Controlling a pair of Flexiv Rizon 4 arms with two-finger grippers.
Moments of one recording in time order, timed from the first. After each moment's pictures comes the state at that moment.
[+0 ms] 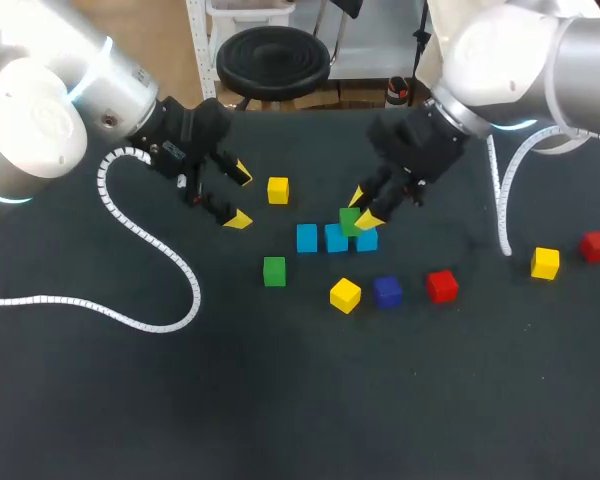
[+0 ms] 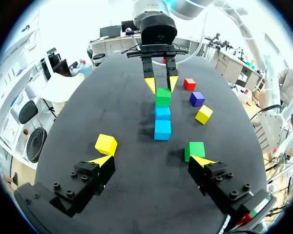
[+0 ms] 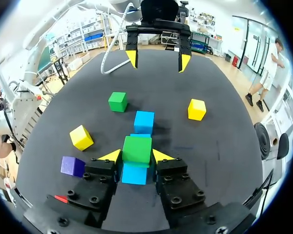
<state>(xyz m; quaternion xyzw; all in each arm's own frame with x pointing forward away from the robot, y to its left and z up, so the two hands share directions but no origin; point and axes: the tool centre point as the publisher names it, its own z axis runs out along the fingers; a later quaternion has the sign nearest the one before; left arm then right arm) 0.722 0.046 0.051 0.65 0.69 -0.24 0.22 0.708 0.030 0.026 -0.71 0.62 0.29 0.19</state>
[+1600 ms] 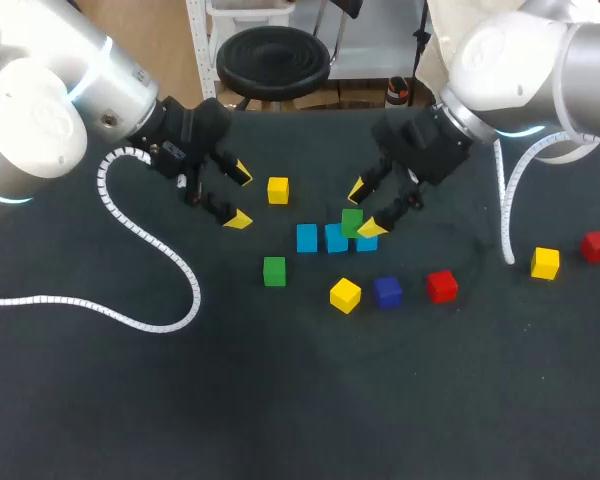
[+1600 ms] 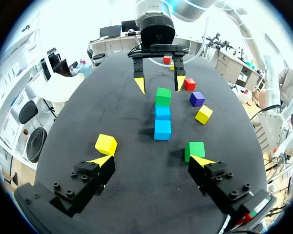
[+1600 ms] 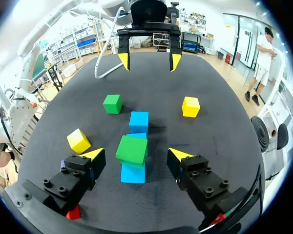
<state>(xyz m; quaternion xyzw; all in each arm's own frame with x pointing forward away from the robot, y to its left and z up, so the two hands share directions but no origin) 0.722 0.046 0.051 0.65 0.69 -0.24 0.22 0.710 0.029 0.024 -0.68 0.64 0.29 0.20</state>
